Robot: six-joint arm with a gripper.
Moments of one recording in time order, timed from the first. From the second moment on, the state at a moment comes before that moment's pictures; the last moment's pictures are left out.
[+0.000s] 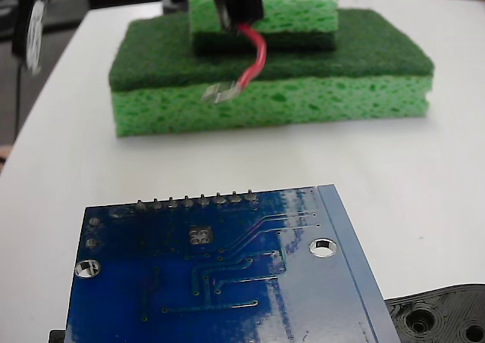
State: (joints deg) arm 21.8 93.2 95.3 71.3 -18.2 -26.0
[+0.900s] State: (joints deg) arm 22.7 83.8 88.2 73.3 -18.8 -27.5
